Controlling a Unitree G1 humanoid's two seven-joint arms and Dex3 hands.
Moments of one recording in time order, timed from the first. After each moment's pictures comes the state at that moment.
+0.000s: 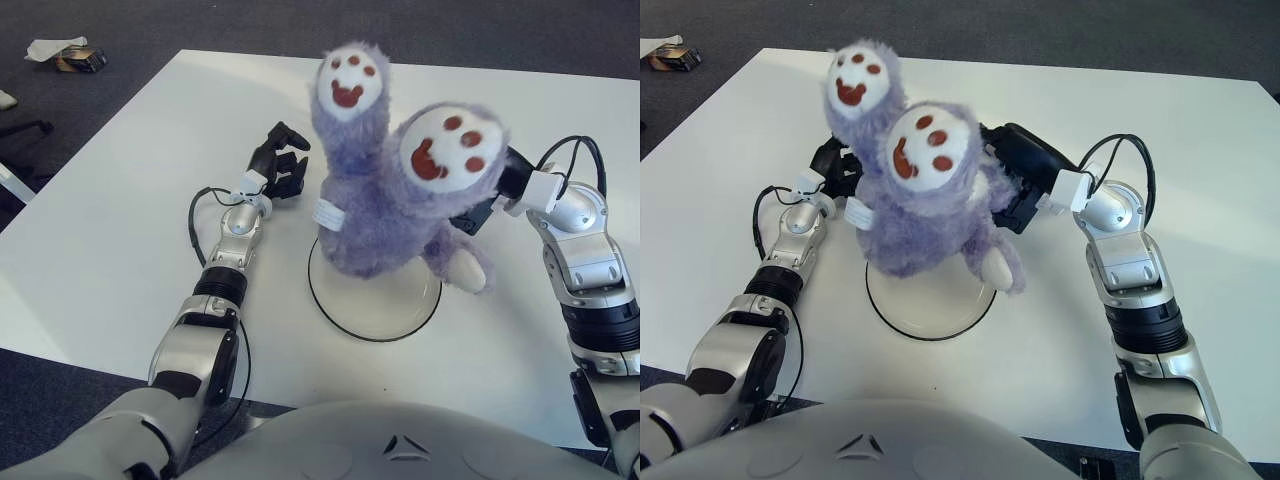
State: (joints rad) left arm -0.51 0.09 -0.01 0.75 0.05 -0.54 -0.07; right arm -0.33 -0.54 0.08 -0.34 0.04 -0.03 0.63
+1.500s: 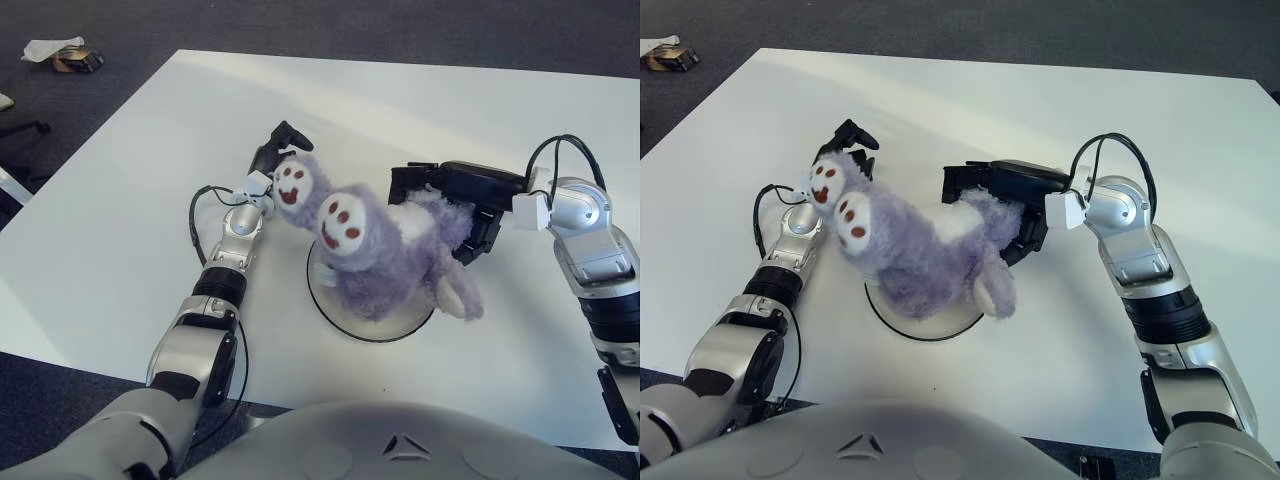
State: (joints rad) left arm -0.50 0.11 -0.03 0.73 0.10 -0.54 -0.03; right arm -0.38 -0.66 0.14 -0.19 -0.02 -0.26 0.89
